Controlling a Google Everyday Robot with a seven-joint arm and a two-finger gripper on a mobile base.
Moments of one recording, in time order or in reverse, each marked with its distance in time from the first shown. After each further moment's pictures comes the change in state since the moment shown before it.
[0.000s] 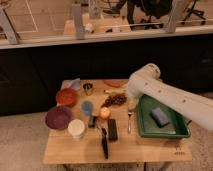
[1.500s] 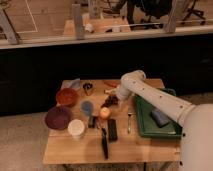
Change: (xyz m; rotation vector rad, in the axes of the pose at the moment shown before) arm -0.034 -0.016 0.115 -0.097 -0.204 -0.118
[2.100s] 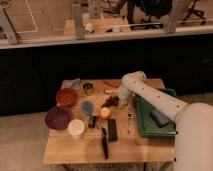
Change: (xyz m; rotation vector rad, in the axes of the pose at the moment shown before) arm 0.017 0.002 0.011 -0.024 -0.001 0.049
